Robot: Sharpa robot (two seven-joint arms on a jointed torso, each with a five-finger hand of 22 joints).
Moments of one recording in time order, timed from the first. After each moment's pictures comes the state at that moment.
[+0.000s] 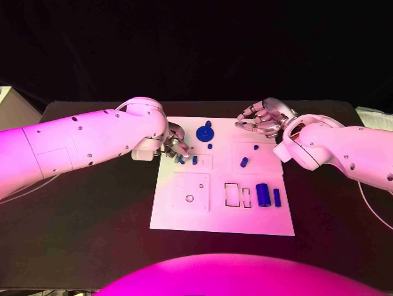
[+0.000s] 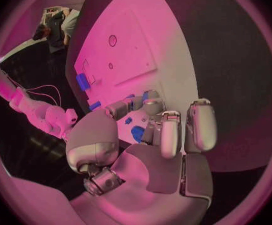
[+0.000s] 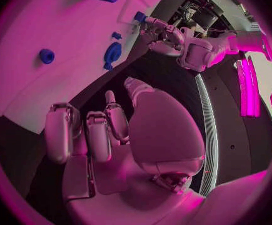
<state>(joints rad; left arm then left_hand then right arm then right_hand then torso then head) 1.32 -0.54 -0.13 1.32 -1.13 0.40 -0.55 0.75 -0.09 0.91 -0.08 0.48 0.86 0.06 0.78 0.98 1.28 -0.04 1.19 0.75 1.47 -0.08 1.57 1.31 0.07 1.40 0.03 1.41 1.31 1.24 -0.80 -0.16 1.39 -0.79 -0.43 0.03 1.33 -0.17 0.30 0.28 0.23 0.87 0.16 0.24 0.35 1.37 0.08 1.35 1.31 1.46 0.00 1.53 1.31 0.05 1.47 0.10 1.33 1.31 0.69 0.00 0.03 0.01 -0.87</state>
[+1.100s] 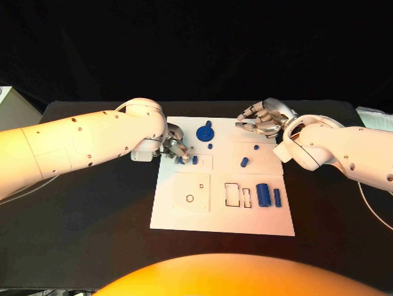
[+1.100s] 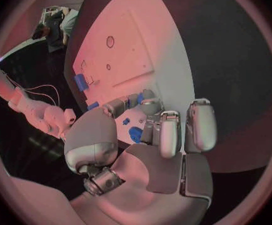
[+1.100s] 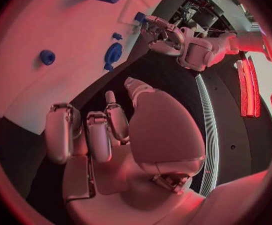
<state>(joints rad) 1.32 -0.55 -0.13 1.32 -1.13 0.39 -0.56 0.75 -0.12 0.79 -0.02 0.47 0.93 0.01 0.76 0.98 1.28 -0.05 1.19 0.76 1.47 -0.09 1.57 1.31 0.07 1.40 0.02 1.40 1.31 1.24 -0.79 -0.15 1.39 -0.79 -0.43 0.03 1.33 -0.17 0.30 0.28 0.23 0.87 0.16 0.24 0.35 1.37 0.08 1.35 1.31 1.46 0.00 1.53 1.31 0.05 1.47 0.10 1.33 1.31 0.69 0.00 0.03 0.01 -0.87</state>
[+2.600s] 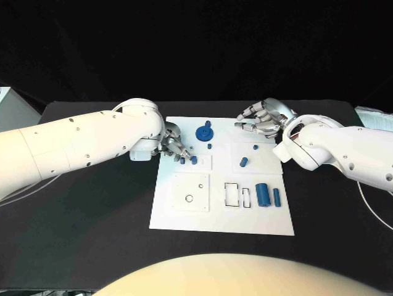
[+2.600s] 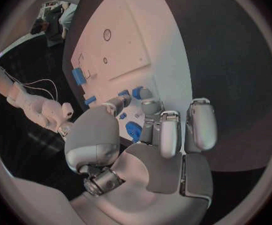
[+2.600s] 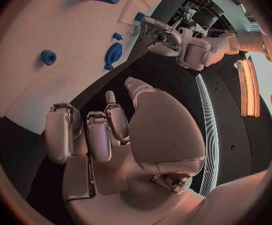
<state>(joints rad) 1.31 -0.55 -0.13 1.30 -1.12 0.34 -0.56 0.81 -0.17 0.47 0.17 0.35 0.94 0.02 0.71 1.00 1.28 -0.05 1.18 0.77 1.47 -0.09 1.57 1.31 0.07 1.40 0.02 1.39 1.31 1.24 -0.79 -0.15 1.39 -0.79 -0.43 0.03 1.32 -0.18 0.30 0.28 0.23 0.87 0.16 0.24 0.35 1.37 0.08 1.35 1.31 1.46 0.00 1.52 1.31 0.05 1.47 0.10 1.33 1.31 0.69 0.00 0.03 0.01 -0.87</state>
